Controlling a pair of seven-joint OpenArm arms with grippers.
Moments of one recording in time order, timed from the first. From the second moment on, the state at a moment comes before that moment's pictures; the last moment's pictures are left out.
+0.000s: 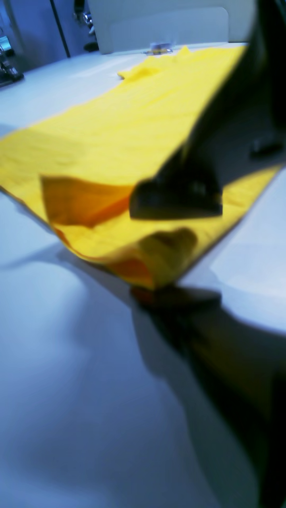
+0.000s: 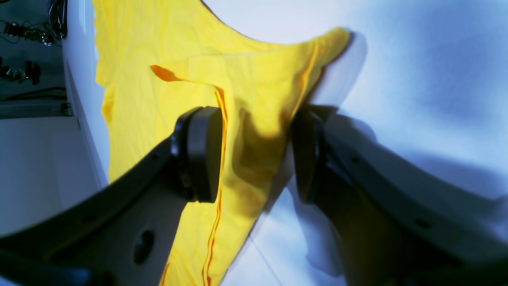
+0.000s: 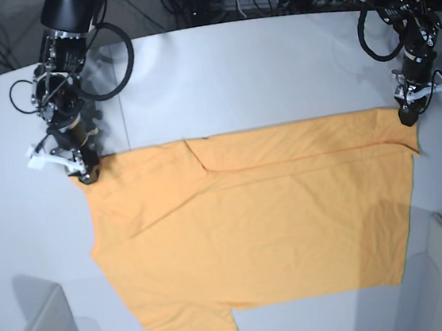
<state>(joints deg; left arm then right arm) 3.3 -9.8 -51.7 65.6 -44.8 -21.8 36.8 -4.6 -2.3 24.3 79.3 53.2 -9.1 -26.2</state>
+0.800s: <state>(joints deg) 2.3 -11.0 -46.6 76.8 -42.4 -14.7 42.9 0.8 -0.8 24.3 85.8 52.2 -19.7 -34.2</state>
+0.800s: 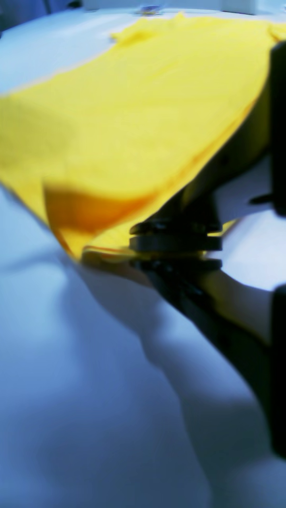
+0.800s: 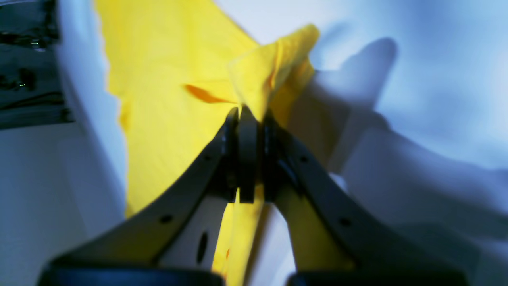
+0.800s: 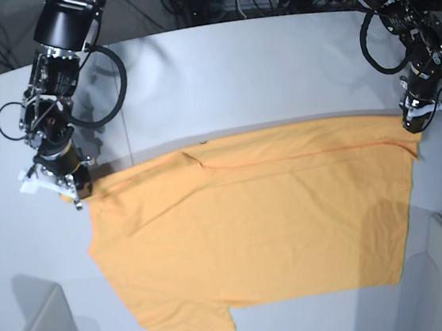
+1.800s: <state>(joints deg) 23.3 -11.1 -53.7 88.9 -43.1 -15.5 49.9 -24.2 -1.3 24.3 101.9 53.2 -19.6 -35.1</state>
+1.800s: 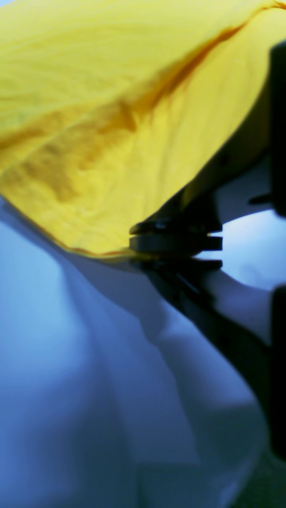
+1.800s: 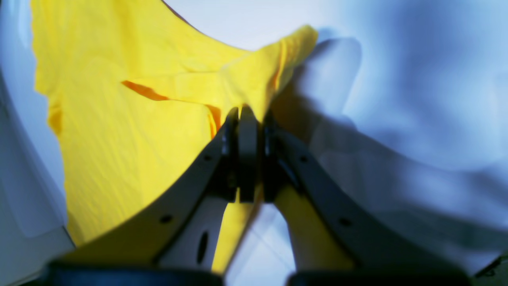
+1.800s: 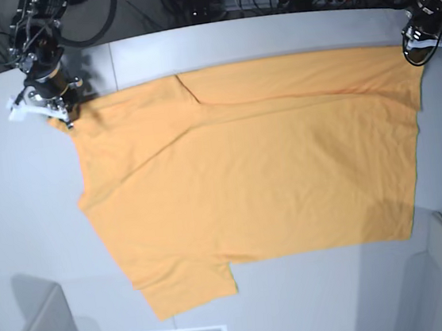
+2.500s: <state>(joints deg) 28.6 -11.0 -54.8 91.6 -43.2 -15.6 50.1 -33.4 -2.7 24.3 105.4 53.4 -19.5 -32.4</state>
